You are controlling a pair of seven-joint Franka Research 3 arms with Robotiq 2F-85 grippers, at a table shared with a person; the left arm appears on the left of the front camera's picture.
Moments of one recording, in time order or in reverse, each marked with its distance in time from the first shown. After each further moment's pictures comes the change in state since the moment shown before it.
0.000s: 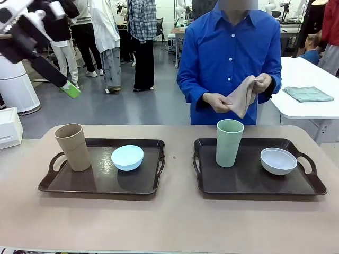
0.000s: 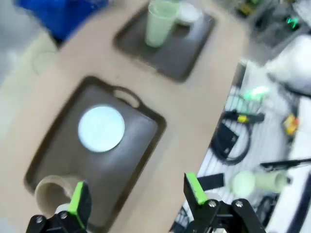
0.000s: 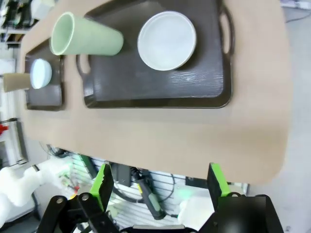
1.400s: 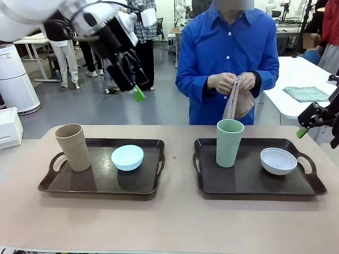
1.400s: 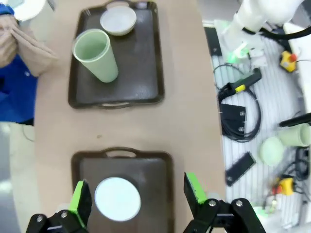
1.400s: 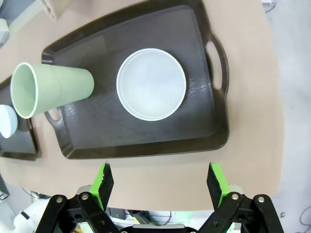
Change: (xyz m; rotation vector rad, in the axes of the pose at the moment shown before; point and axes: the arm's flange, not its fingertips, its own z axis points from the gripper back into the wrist) left arm 0.129 -0.032 -0.085 -0.081 0.036 -0.521; right arm 0.066 0.048 -0.061 -0.194 -0.033 -0.090
